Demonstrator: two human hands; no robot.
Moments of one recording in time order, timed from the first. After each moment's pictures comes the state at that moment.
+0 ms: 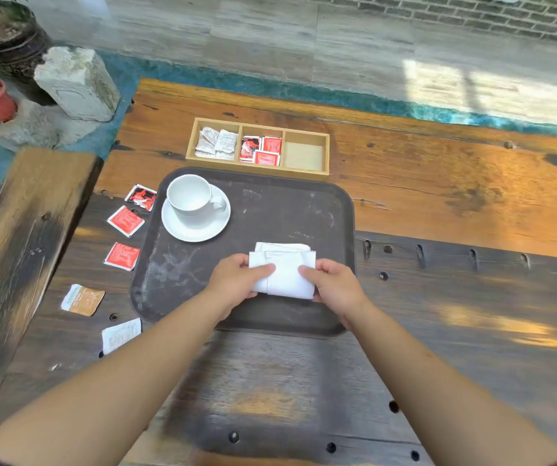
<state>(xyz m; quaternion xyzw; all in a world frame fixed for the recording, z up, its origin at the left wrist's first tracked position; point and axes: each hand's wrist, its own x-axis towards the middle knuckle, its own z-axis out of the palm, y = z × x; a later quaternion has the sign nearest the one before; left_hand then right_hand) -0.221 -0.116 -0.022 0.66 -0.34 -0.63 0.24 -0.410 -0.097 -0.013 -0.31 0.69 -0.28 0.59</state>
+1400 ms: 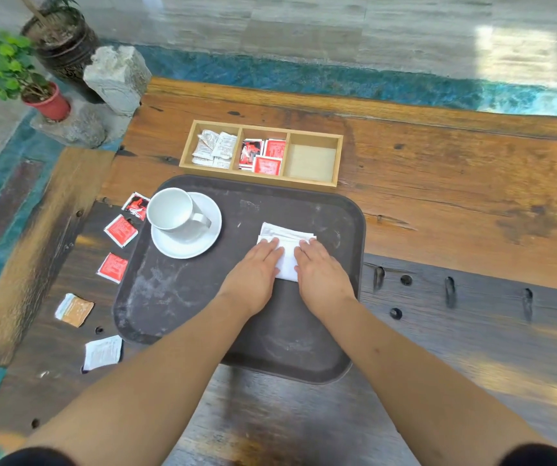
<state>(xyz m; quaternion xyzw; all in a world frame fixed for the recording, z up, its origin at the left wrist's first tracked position) -0.276 -0.179 -0.084 0.60 -0.77 -0.24 -0.02 -0.441 -0.185 -0.096 -0.79 0.57 0.03 0.23</state>
